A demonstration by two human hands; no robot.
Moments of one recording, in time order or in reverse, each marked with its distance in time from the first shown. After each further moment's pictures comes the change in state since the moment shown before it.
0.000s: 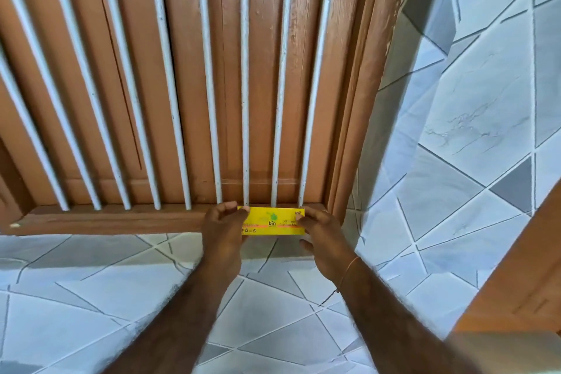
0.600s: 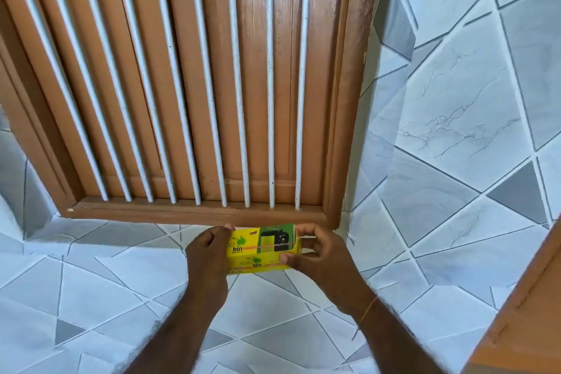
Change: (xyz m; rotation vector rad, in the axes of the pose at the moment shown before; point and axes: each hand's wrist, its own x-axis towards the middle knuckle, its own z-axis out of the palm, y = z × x) left_hand -0.094 -0.011 0.005 0.033 0.159 0.230; right_hand -0.063 -0.007 -0.075 -0.225 -0.400 -0.430
